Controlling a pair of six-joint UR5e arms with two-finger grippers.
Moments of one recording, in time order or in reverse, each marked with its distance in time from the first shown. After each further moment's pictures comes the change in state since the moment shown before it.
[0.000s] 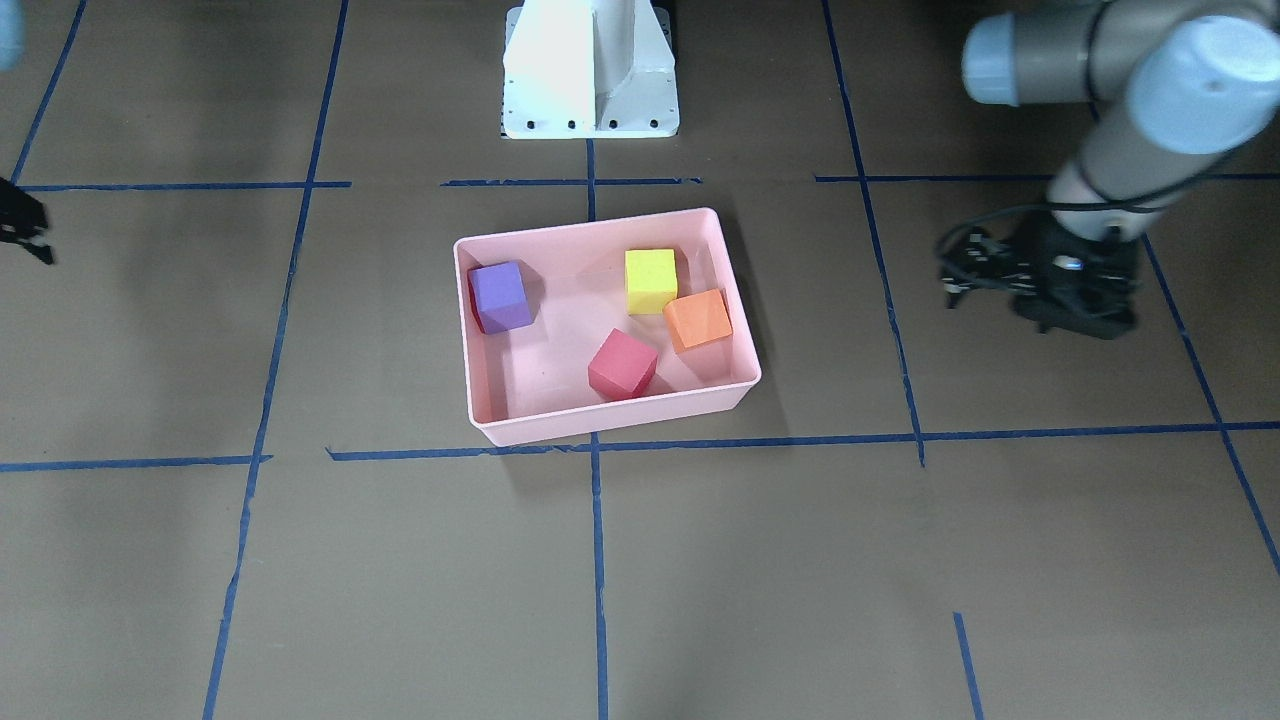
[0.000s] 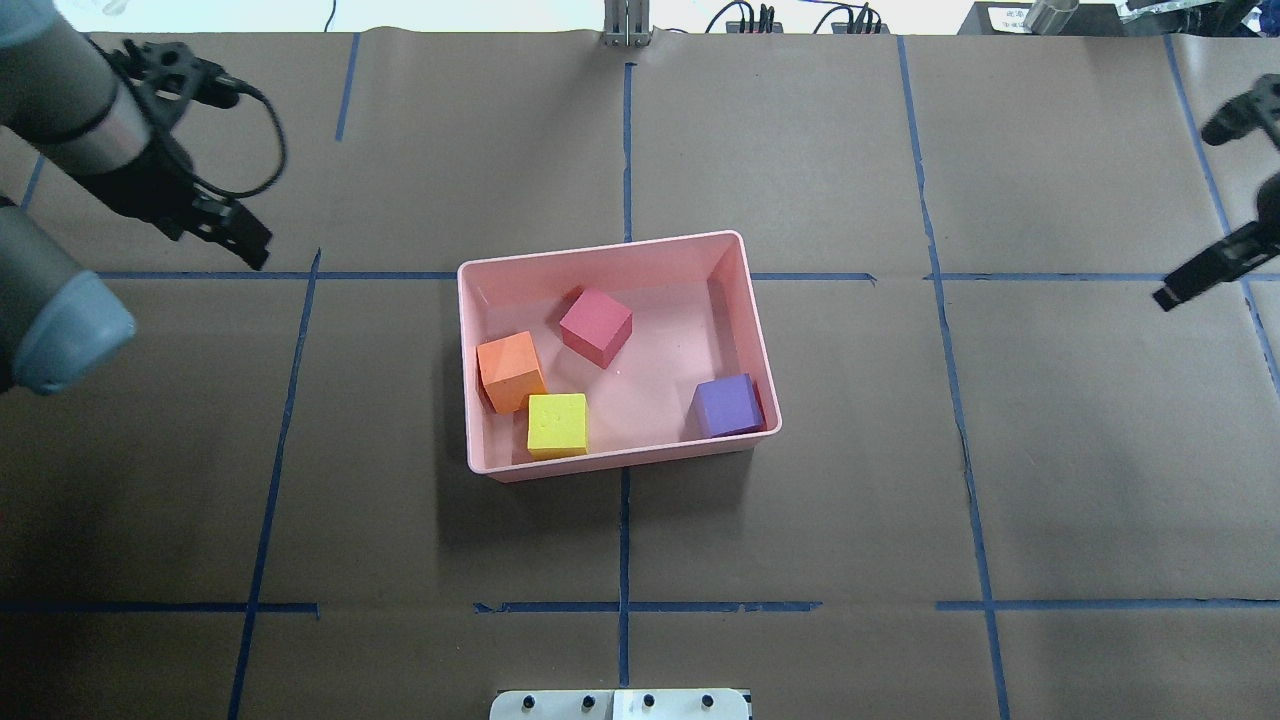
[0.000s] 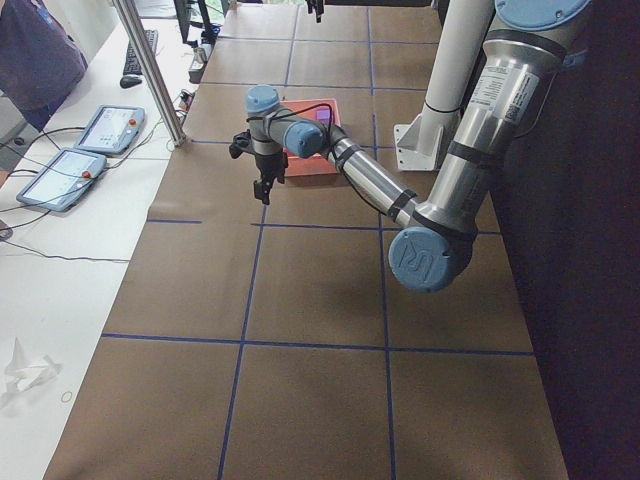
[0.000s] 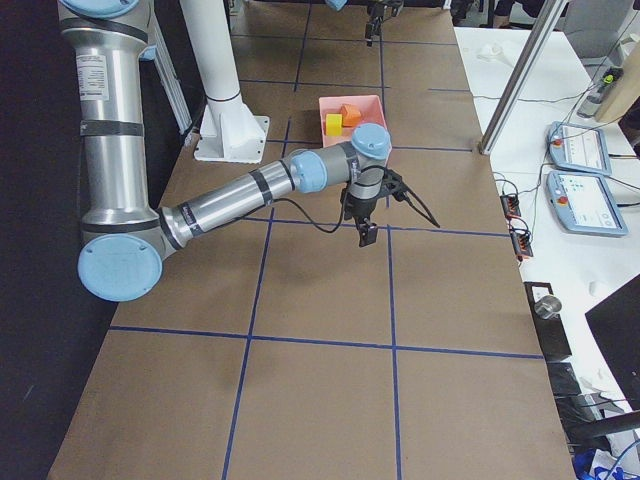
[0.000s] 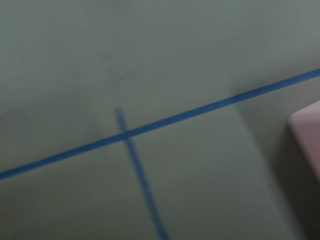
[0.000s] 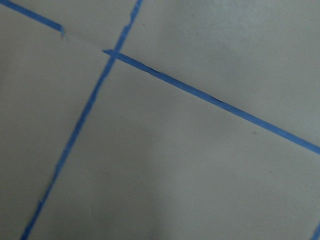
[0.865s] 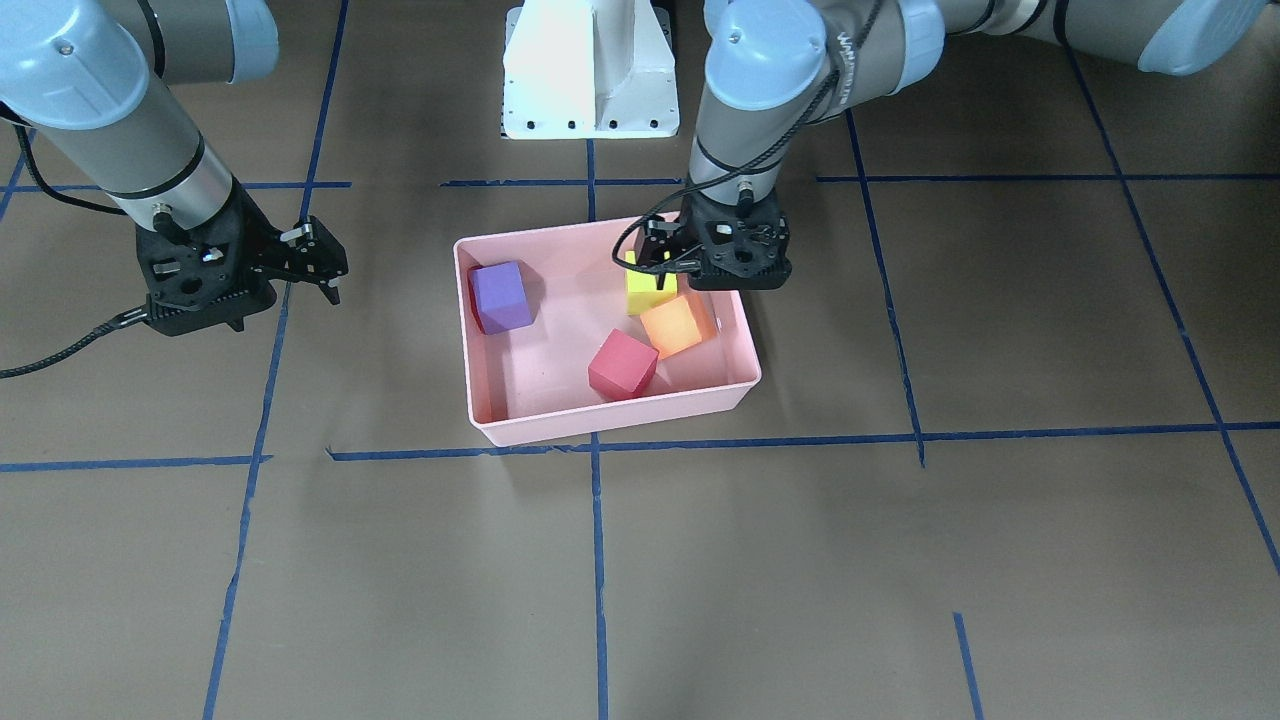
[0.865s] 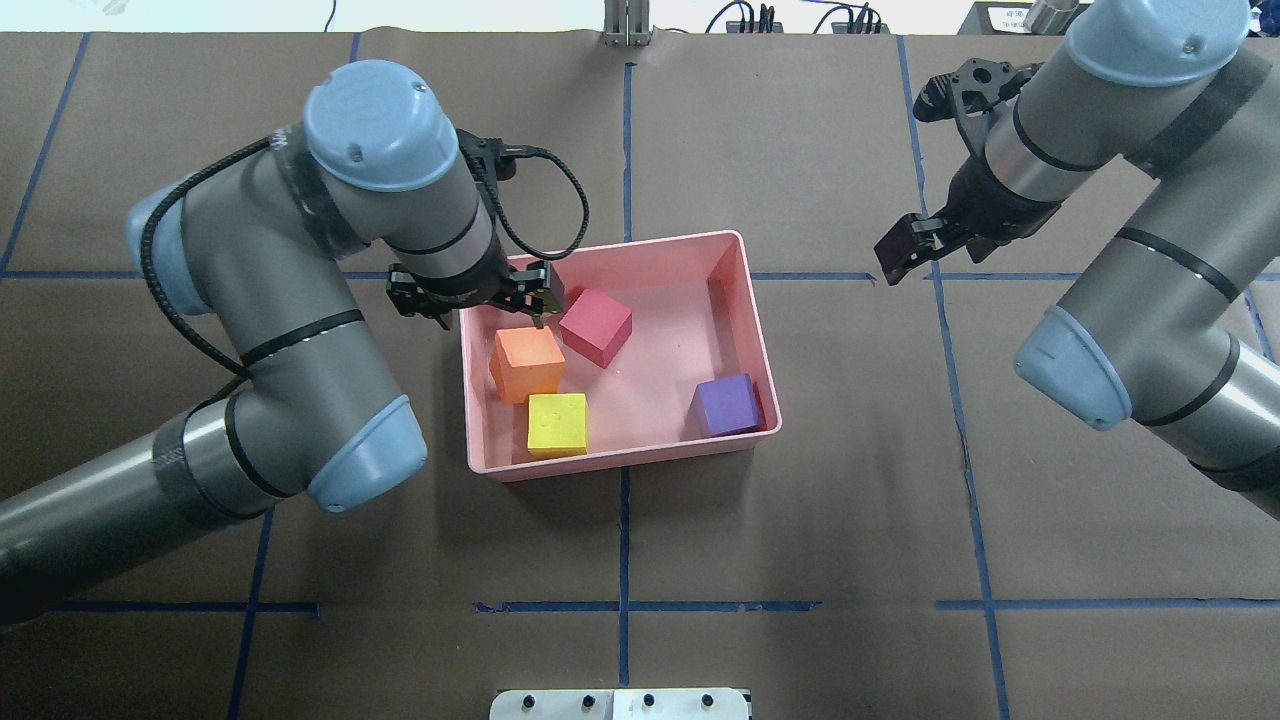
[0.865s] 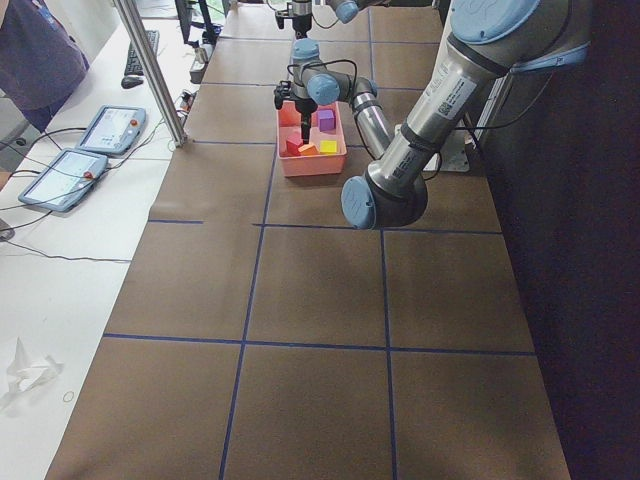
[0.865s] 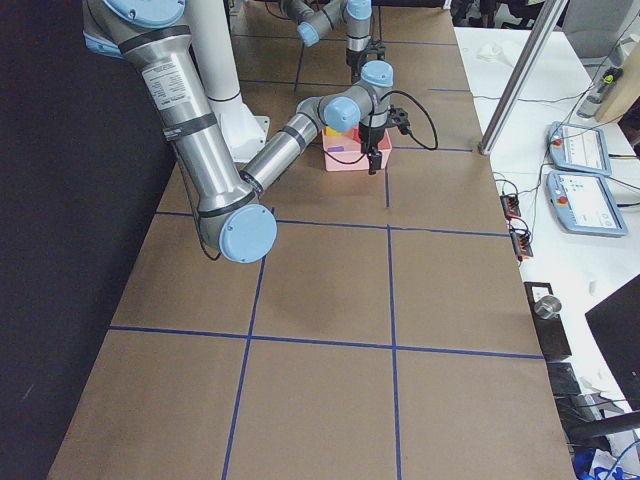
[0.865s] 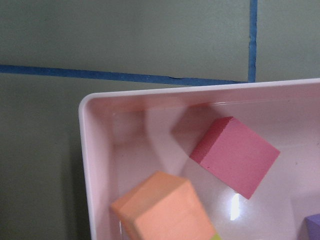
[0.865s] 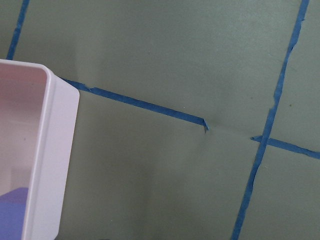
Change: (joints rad) left arm 0.431 -0.386 0.076 0.008 0.218 -0.817; right arm -0.391 0.443 -0.070 0.001 -0.149 0.689
